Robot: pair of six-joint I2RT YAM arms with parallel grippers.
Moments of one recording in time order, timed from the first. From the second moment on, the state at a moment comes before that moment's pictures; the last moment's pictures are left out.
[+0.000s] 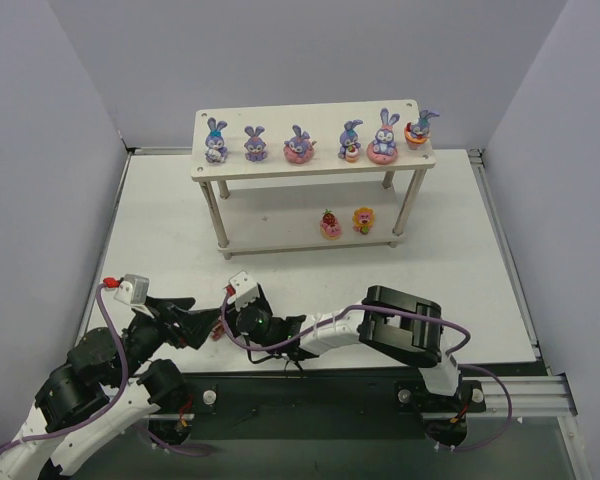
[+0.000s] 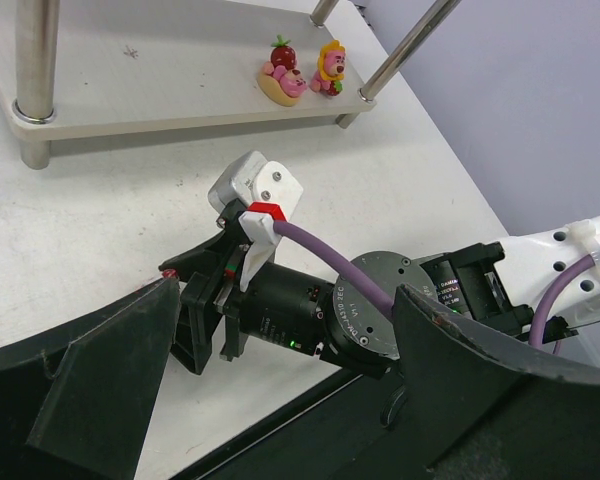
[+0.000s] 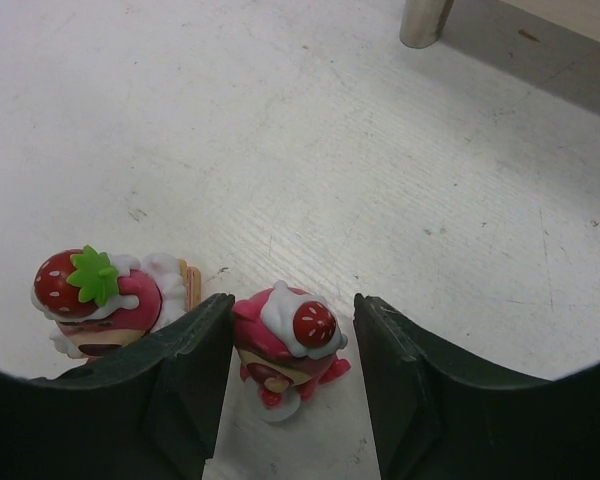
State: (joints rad) left arm -0.91 0.05 0.67 -0.74 -0.30 -0.60; right arm 1.33 1.99 1.02 0.48 0.59 0.33
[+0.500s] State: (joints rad) left arm -0.91 0.05 0.67 -0.74 -0.30 -0.60; right arm 1.32 1.99 1.02 0.47 0.61 0.33
